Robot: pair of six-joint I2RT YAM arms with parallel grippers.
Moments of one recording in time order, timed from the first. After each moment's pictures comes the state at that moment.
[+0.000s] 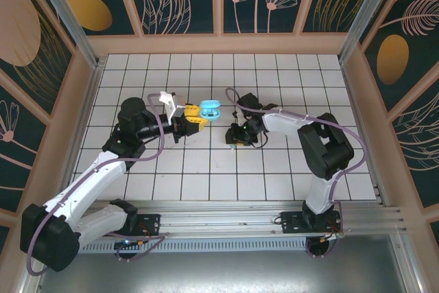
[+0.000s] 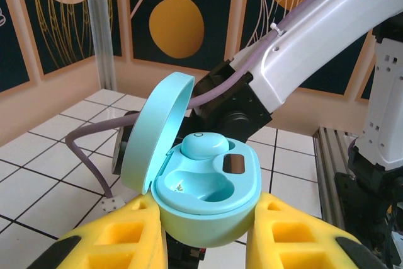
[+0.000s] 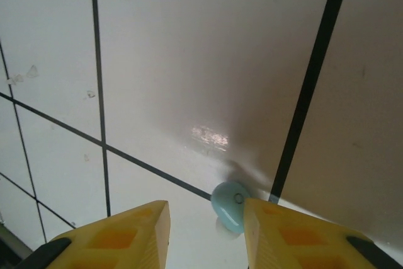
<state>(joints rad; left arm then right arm) -0.46 1.05 0.75 0.22 0.84 -0.02 0.59 1.83 1.13 -0.53 -0.42 0.49</state>
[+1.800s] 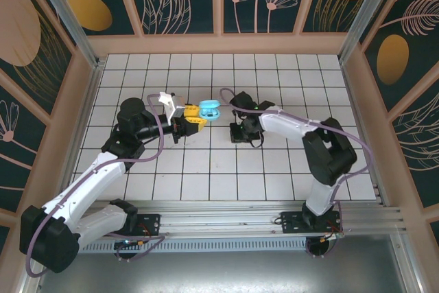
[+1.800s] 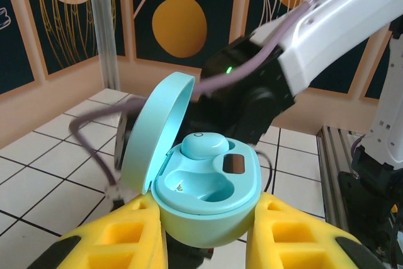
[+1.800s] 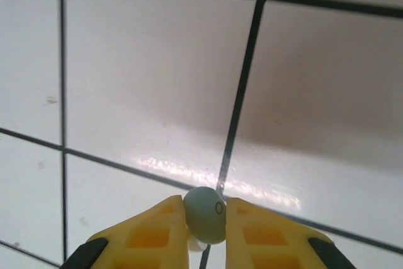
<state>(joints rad) -0.46 1.03 0.75 0.20 0.83 -0.01 0.65 1.74 1.19 -0.69 -0.13 0.49</state>
